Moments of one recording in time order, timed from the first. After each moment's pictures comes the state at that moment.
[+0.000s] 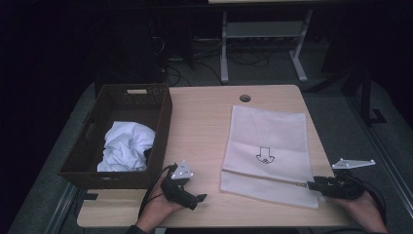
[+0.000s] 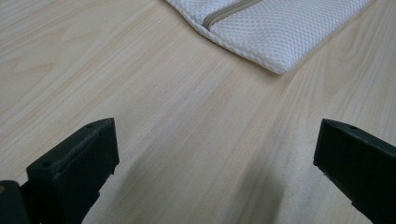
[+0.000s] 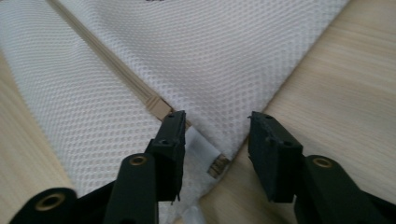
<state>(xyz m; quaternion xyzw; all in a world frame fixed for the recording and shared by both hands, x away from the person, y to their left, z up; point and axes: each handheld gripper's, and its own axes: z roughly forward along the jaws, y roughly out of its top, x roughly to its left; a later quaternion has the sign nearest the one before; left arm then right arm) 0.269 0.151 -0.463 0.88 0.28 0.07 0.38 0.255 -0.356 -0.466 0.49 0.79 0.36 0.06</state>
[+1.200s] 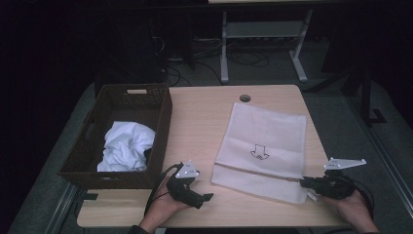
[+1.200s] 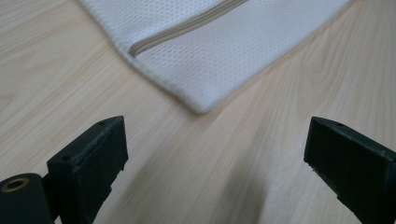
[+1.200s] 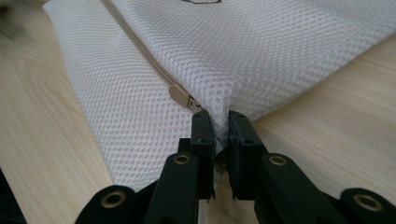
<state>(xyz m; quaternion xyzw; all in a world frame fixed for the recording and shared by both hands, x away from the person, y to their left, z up) 0.271 0.134 -0.461 0.87 0.25 0.05 0.41 0.255 -0.329 -0.458 0.44 0.81 0.39 0.06</state>
